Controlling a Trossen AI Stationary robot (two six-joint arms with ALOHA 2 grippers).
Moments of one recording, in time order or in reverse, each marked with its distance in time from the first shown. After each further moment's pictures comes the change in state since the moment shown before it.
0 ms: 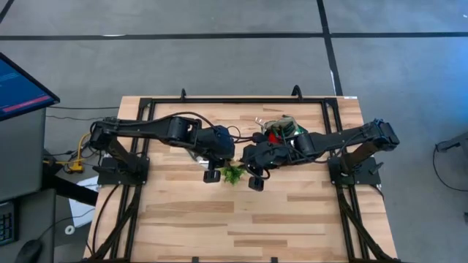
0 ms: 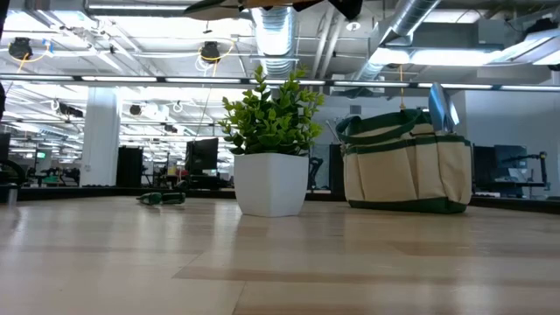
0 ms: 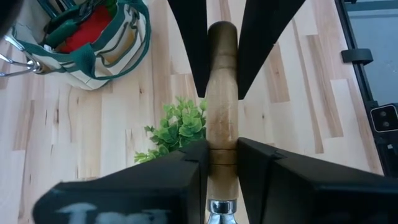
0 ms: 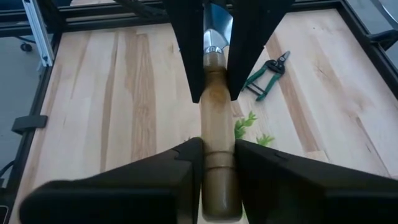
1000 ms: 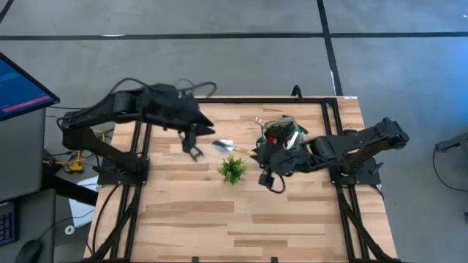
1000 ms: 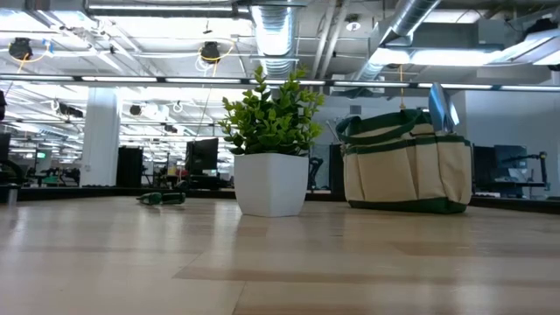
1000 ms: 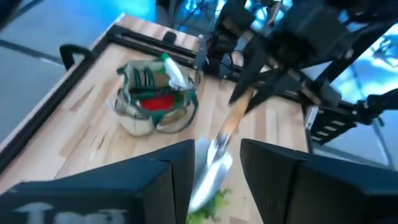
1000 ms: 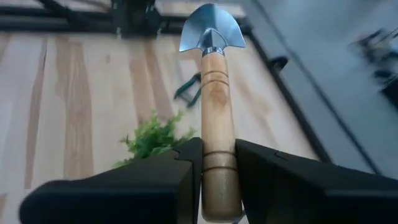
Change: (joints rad) left arm 0.140 -0.322 -0.014 0.095 0.002 -0.259; right arm 0.116 -0.103 -0.001 -0.131 0.375 0.002
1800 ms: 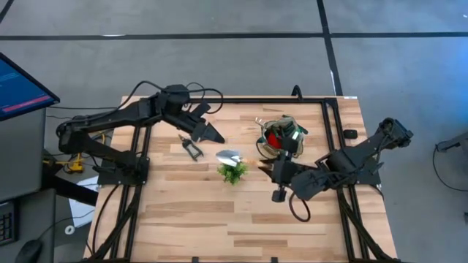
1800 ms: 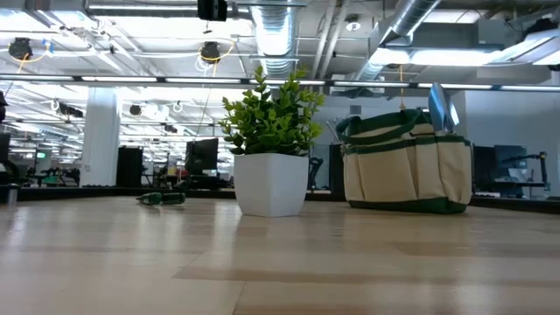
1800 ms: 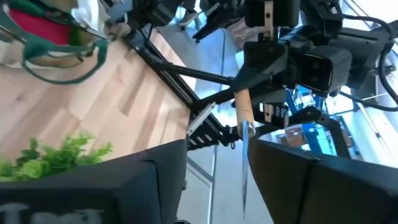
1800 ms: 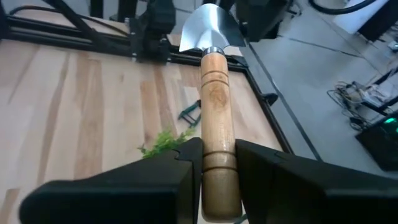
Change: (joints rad) left arm 0.182 -0.060 -0.447 0.558 0.569 -0.577; right arm 0.200 -0.045 0.000 0.014 0.217 -0.055
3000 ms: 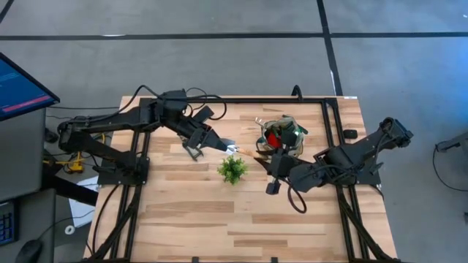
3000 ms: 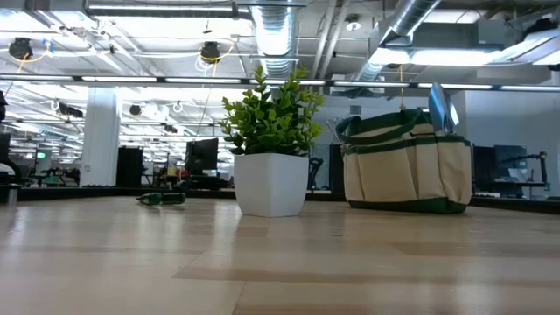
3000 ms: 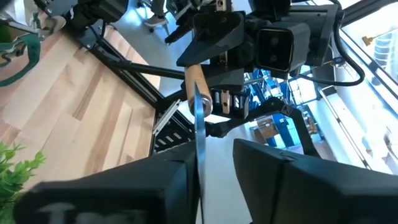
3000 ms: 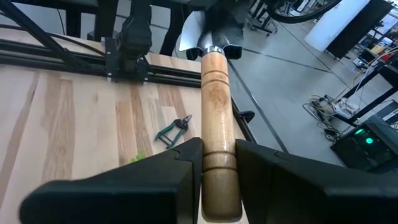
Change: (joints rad) left arm -0.098 0.004 0.000 0.152 0.008 -0.078; right arm -0.039 0.000 0.000 0.120 0.062 -0.121
